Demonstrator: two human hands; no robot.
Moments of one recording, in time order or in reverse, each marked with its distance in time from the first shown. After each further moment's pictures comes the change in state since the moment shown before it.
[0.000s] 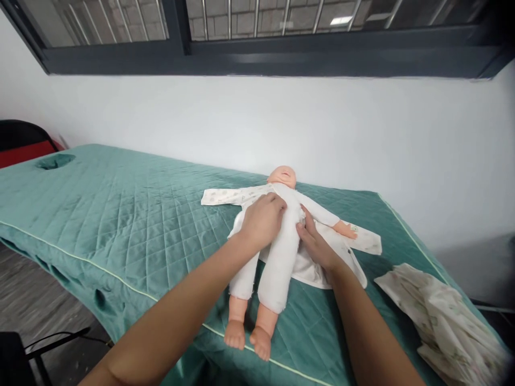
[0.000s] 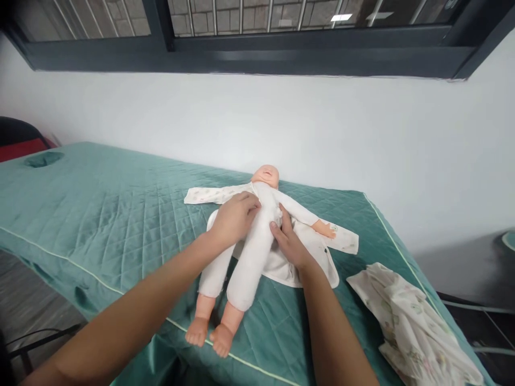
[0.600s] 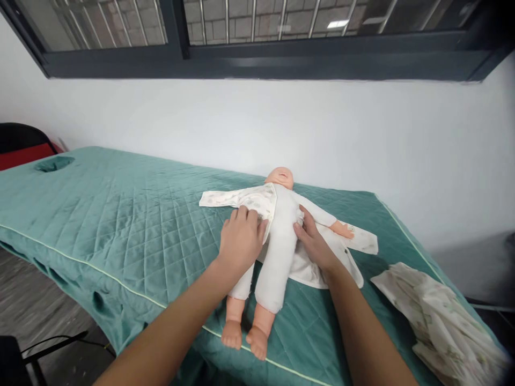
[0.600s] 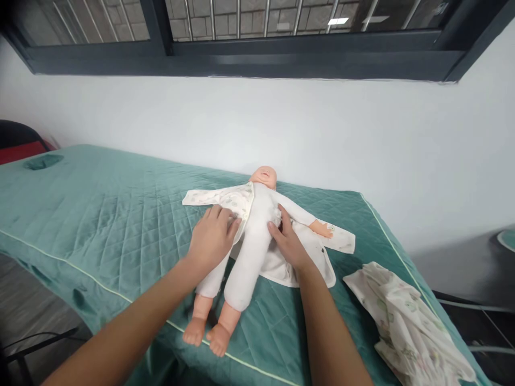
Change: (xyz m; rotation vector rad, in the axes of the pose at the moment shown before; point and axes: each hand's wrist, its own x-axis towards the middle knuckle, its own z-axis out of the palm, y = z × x) left_hand -0.052 -0.004 -0.010 0.347 0.066 -0.210; right_hand 0.000 0.004 0.002 0.100 0.090 -0.009
